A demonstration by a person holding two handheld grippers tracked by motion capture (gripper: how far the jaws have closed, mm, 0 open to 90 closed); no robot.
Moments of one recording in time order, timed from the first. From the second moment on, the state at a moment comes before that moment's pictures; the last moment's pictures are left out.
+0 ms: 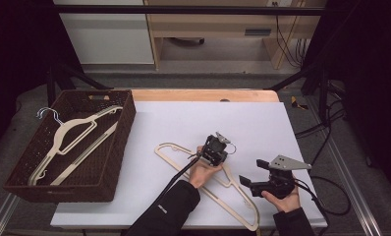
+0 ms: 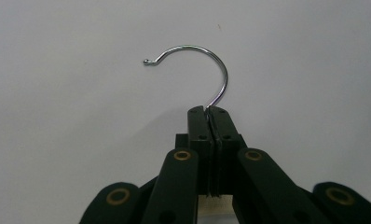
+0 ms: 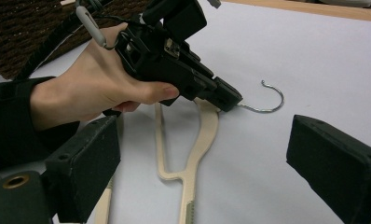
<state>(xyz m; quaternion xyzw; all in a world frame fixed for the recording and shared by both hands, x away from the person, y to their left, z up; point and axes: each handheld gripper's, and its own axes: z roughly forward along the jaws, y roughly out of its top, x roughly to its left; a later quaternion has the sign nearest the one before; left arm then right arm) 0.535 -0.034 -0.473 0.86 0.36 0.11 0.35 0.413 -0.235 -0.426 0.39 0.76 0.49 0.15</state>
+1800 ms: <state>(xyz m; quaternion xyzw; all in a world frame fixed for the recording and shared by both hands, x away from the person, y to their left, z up) 0.488 0.011 -0.414 0.83 0.30 0.17 0.43 0.459 -0.186 -0.459 0.43 0.76 0.49 -0.01</state>
